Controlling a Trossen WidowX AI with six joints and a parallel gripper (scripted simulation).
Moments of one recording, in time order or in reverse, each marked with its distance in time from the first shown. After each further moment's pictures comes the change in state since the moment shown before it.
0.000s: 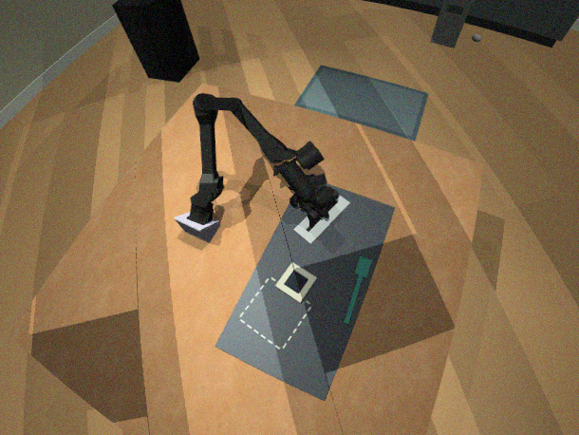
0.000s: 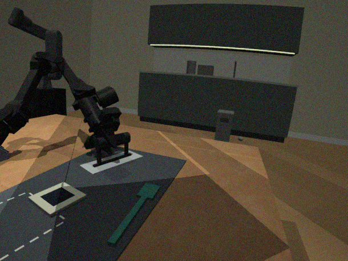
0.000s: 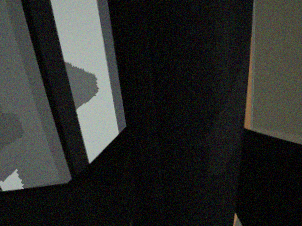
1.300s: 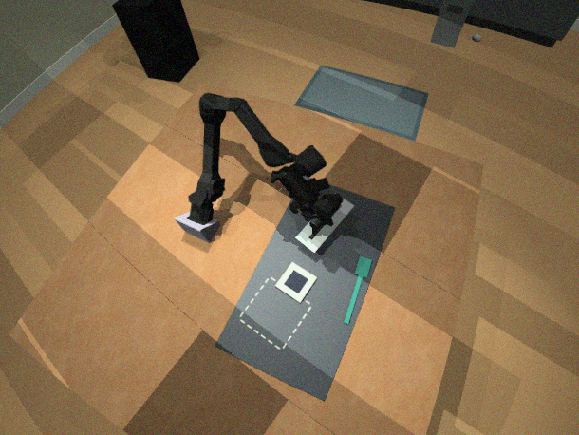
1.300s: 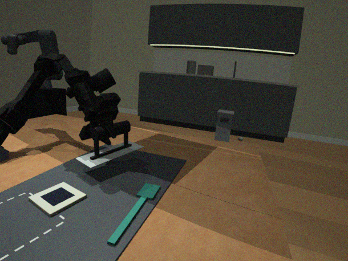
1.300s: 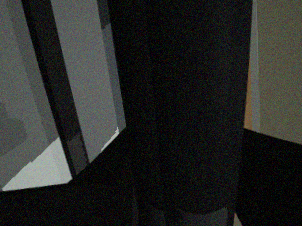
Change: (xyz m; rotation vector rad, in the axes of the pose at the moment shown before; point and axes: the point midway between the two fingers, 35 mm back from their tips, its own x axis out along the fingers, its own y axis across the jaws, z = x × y) arm -0.002 -0.062 -0.033 0.003 -0.058 0.025
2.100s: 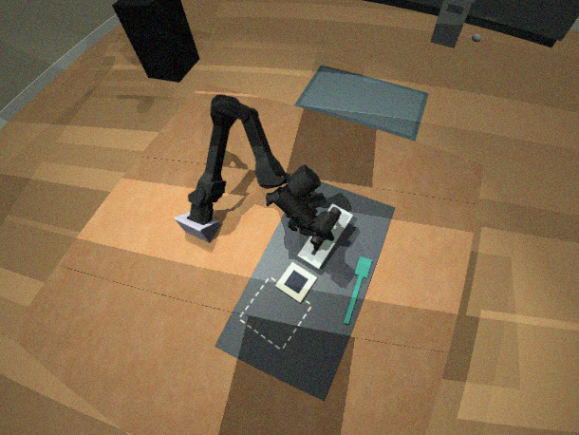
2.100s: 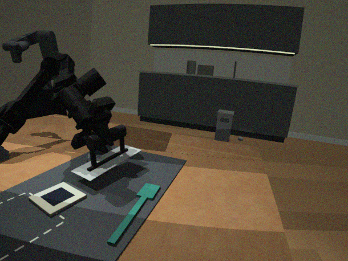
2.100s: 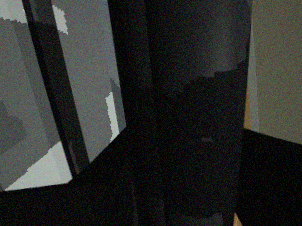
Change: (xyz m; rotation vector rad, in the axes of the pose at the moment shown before) arm 0.026 -0.015 -0.038 -0.032 -0.121 -0.008
